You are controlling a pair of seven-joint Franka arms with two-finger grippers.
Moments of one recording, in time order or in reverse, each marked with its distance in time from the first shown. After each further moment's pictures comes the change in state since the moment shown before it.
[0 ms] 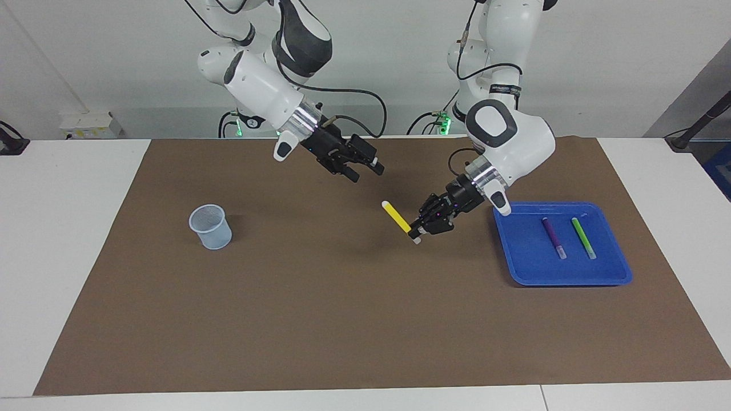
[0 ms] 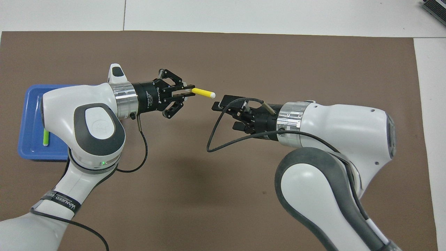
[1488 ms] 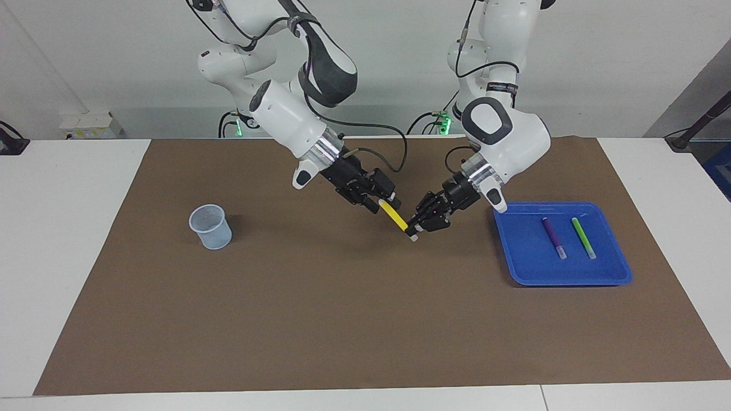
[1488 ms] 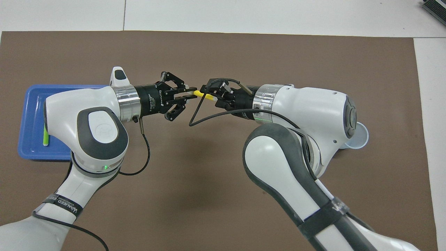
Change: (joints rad) left arm -0.014 -0.014 0.001 -0.018 -0.007 0.017 0.002; right arm 0.029 0.176 0.001 0.145 0.002 0.108 -0.010
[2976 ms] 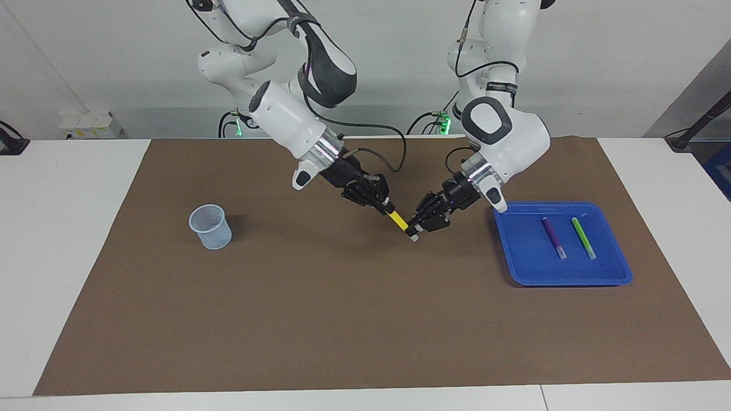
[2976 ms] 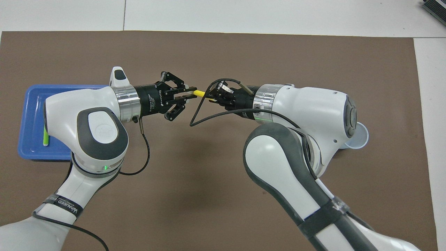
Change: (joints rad) left arm -0.006 -0.002 -0.001 -0.002 -0.005 0.005 0.037; right arm -0.001 0.003 -0.002 0.000 -0.003 -0.023 -0.057
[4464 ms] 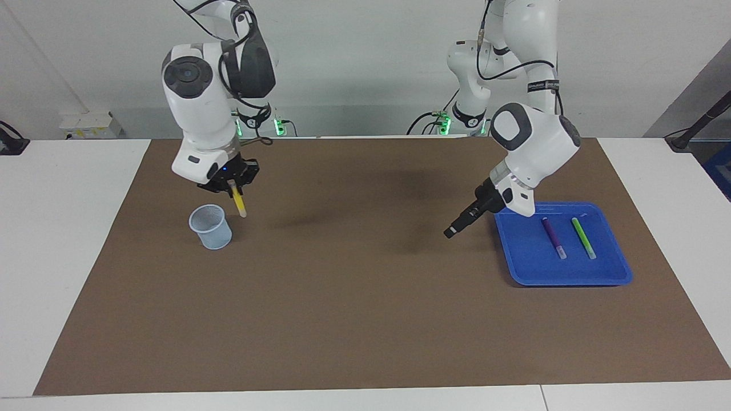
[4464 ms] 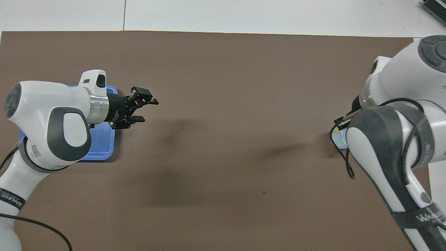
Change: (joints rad) left arm 0.178 -0.038 0.032 -0.074 0.601 -0.173 0.356; right arm -0.376 -0.129 -0.019 0.079 -1.044 -0.839 -0.609
